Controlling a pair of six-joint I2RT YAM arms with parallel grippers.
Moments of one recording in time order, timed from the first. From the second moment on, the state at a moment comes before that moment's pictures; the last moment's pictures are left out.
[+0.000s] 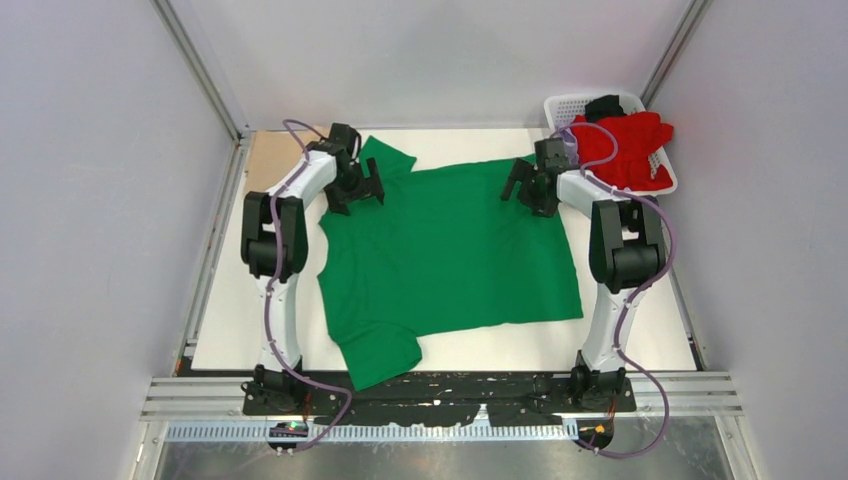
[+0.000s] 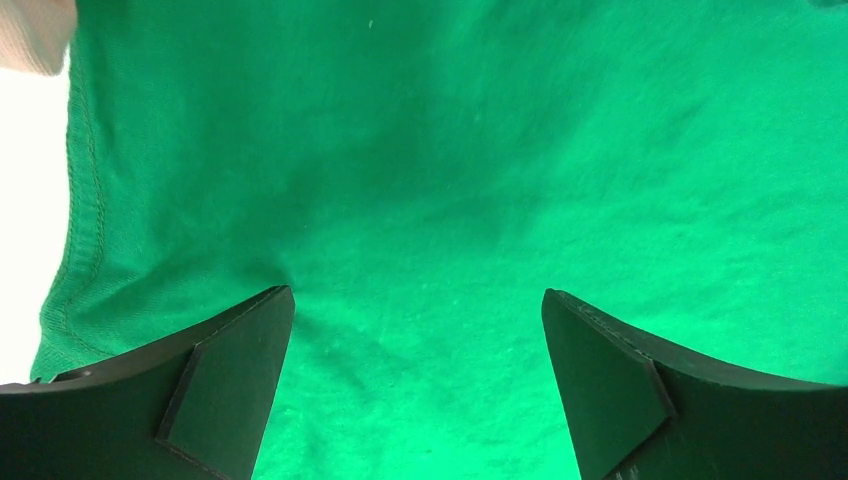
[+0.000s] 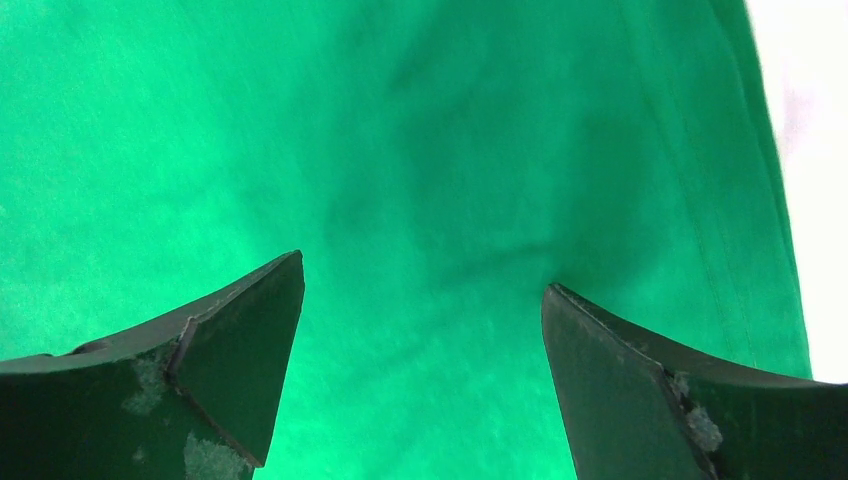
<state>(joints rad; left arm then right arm) -0.20 2.22 1.83 -0.79 0.08 -0.47 0.12 2.04 1.44 -0.37 -0.05 0.50</state>
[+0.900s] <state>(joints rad) -0.32 1.82 1.19 -0.60 0.05 -0.62 0.25 1.42 0.73 -0.29 0.02 0.50</state>
